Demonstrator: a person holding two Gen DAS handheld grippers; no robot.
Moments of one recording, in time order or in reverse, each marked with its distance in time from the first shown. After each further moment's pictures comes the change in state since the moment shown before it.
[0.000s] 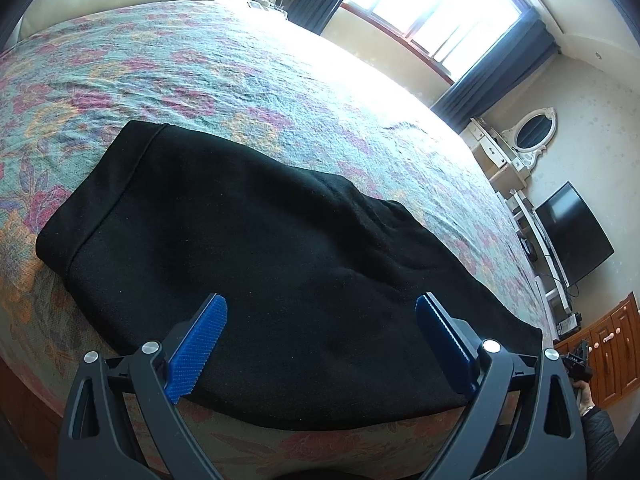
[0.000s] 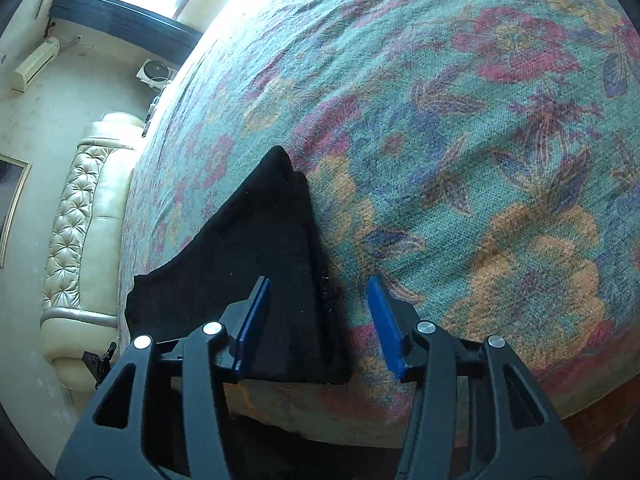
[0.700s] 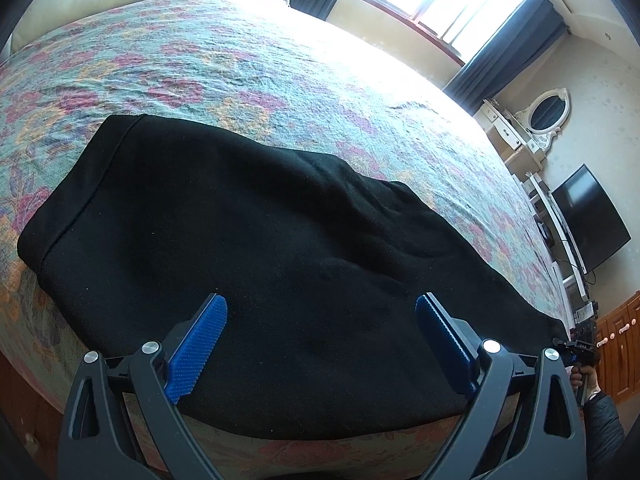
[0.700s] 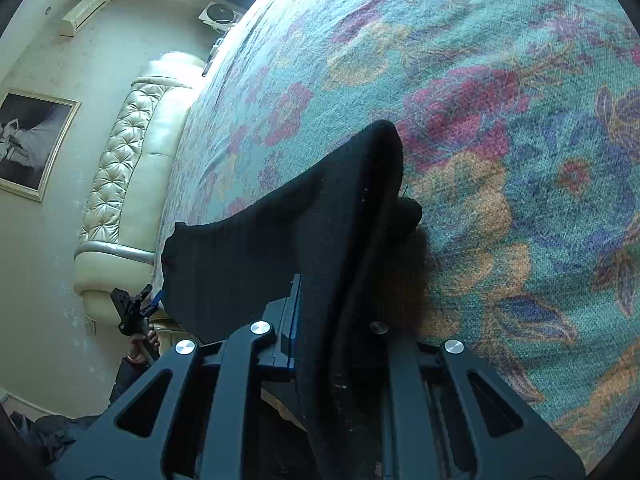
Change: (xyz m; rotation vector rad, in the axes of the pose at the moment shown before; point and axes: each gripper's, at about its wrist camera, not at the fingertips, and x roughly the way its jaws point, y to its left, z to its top) left arm 0.021 -0.022 -0.006 0.028 0.049 0.075; right arm 0.051 0.045 0.023 -0.173 0.177 0.162
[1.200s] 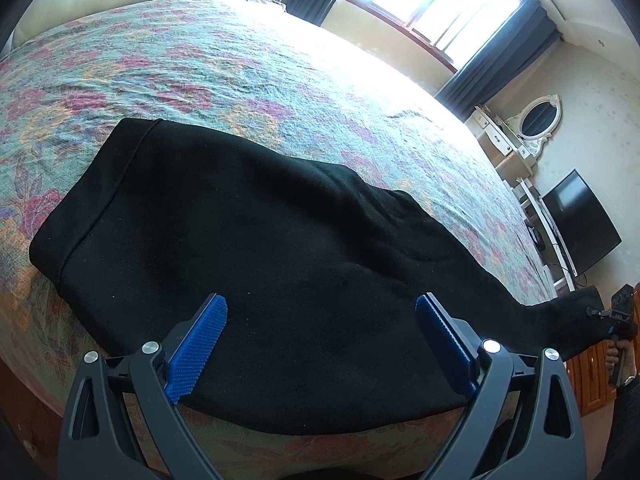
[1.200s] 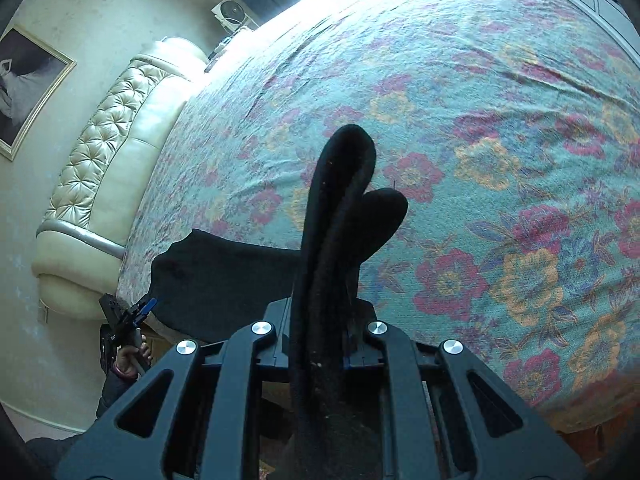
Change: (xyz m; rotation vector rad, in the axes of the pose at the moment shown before) left arm -0.014 0.021 0.001 -0.010 -0.023 -0.055; right arm -0.028 0.215 0.011 -0.170 -0.074 -0.208
